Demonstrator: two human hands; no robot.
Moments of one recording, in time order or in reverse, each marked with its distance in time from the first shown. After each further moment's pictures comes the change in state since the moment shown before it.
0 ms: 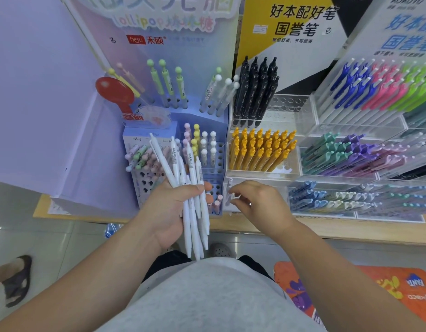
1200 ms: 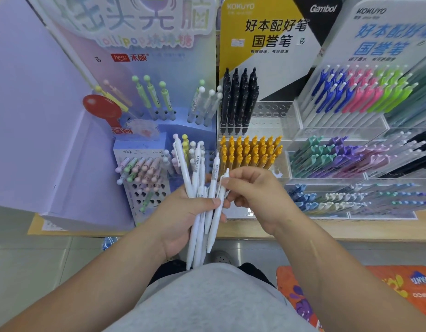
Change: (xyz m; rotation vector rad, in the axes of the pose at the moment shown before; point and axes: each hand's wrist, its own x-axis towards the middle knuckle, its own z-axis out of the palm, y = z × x) left_hand 0.000 -0.003 0.026 0.194 -0.231 0.027; right_hand 0.021 -0.056 -0.061 1.096 0.035 0.605
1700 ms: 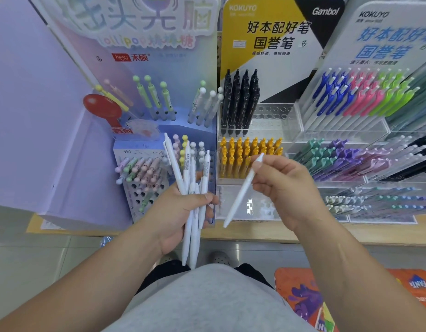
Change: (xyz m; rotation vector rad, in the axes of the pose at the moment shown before) left_hand 0.008 0.000 -0.007 -0.006 0.089 0.008; right_hand -0.005 -0.013 -0.033 0.199 0.171 -0.105
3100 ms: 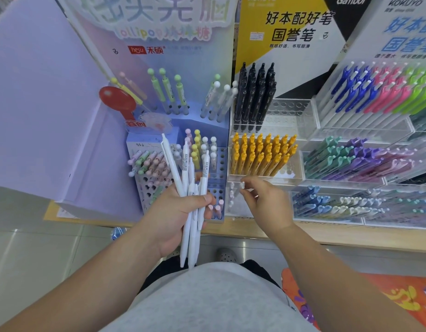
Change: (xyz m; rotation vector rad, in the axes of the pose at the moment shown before) left_hand -0.011 -0.007 -0.018 -0.010 0.041 0.028; right_hand 0.032 0.108 -0.009 -1.144 0.057 -0.620
